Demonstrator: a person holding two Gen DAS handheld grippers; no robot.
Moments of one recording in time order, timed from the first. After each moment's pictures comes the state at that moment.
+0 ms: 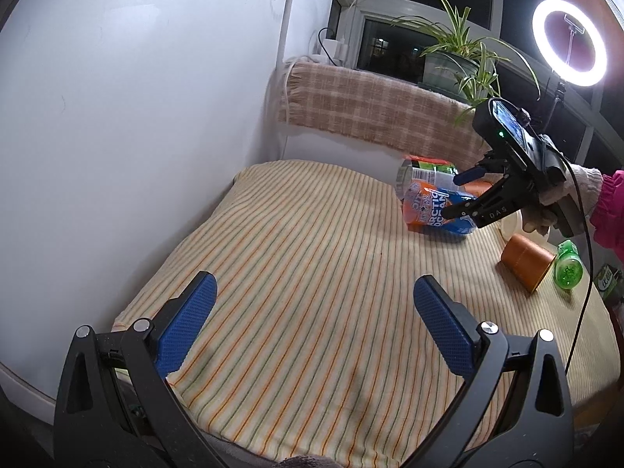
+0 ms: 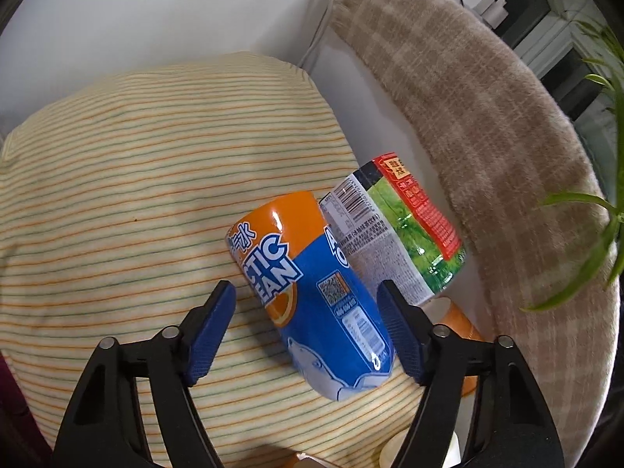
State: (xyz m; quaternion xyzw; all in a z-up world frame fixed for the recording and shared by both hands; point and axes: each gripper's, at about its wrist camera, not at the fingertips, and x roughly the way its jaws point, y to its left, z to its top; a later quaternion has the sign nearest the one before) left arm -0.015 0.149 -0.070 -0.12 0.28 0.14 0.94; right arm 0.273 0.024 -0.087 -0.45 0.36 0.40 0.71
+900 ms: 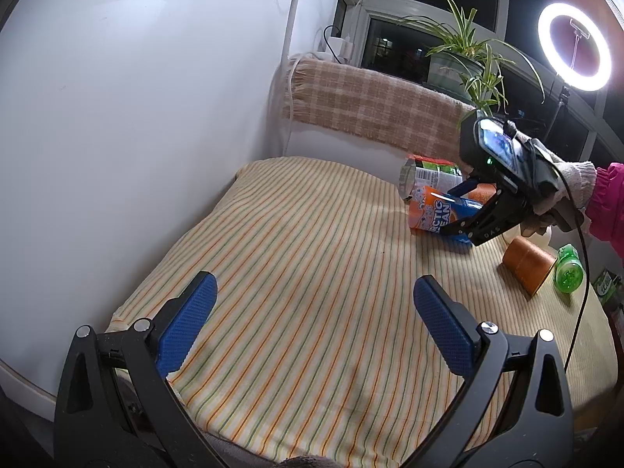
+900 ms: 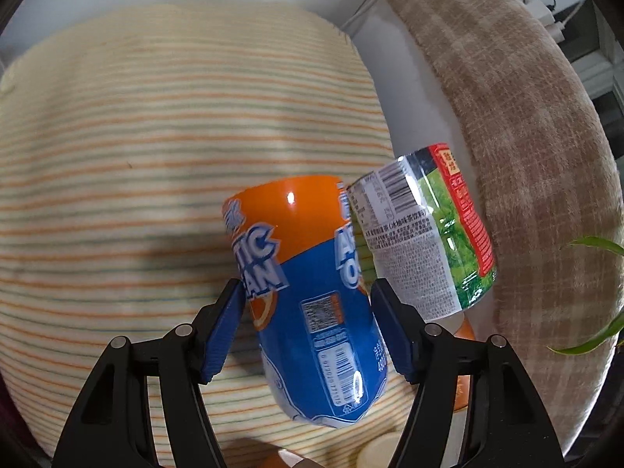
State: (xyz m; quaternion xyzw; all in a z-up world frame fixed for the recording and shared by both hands) left arm -0.015 0.152 -0.072 -0.13 0.28 0.14 0.94; right arm 0.271 0.045 -0.121 -0.55 0.36 0.40 0.64
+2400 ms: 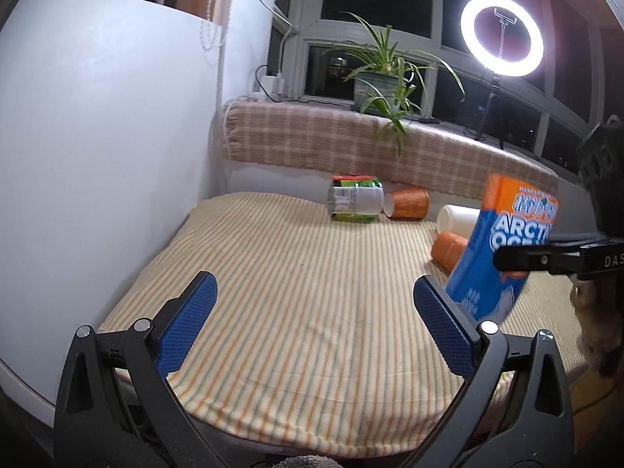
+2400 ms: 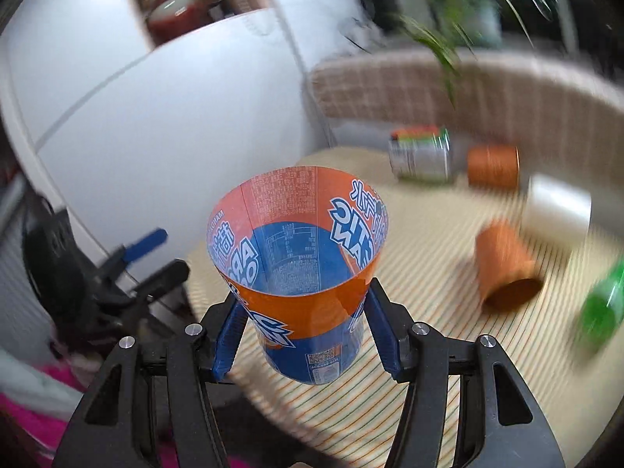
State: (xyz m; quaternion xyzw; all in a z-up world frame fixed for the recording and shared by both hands) left arm -0.048 0.071 -0.031 -0.08 0.23 0.07 0.97; right arm 0.111 -0.136 -0.031 0.01 0.40 0.46 0.79
